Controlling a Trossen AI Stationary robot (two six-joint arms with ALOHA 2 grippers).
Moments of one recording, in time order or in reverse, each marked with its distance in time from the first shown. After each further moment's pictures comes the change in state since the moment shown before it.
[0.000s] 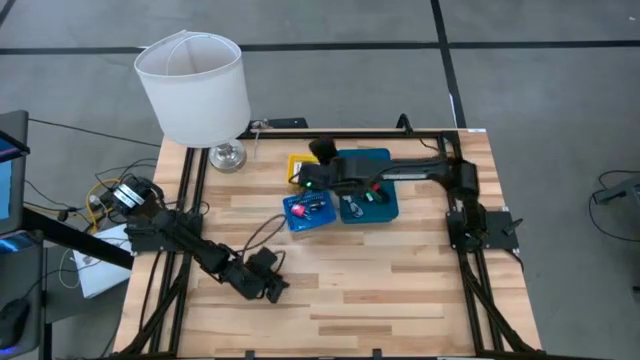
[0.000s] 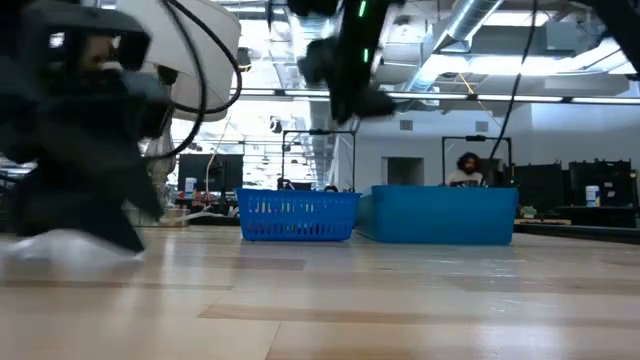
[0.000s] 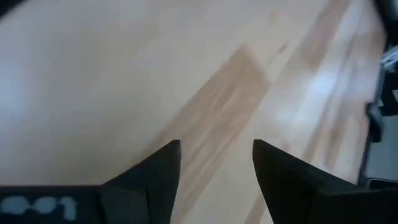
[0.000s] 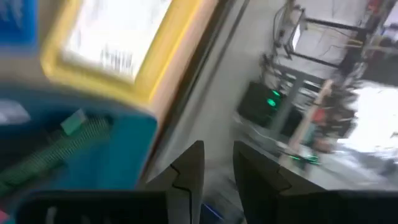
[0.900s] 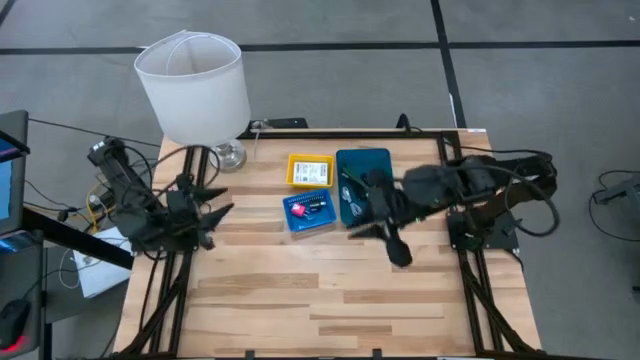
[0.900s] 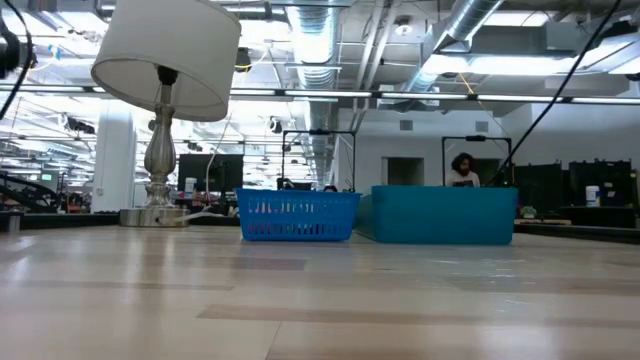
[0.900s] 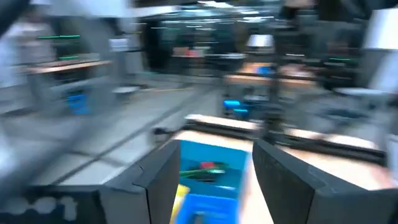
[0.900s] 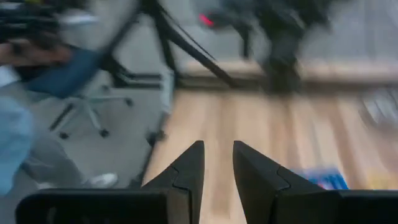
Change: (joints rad) left arm -0.261 -1.054 0.008 -0.227 -0.920 1.361; right arm 0.390 -0.528 0.030 0.112 -0.806 0.954
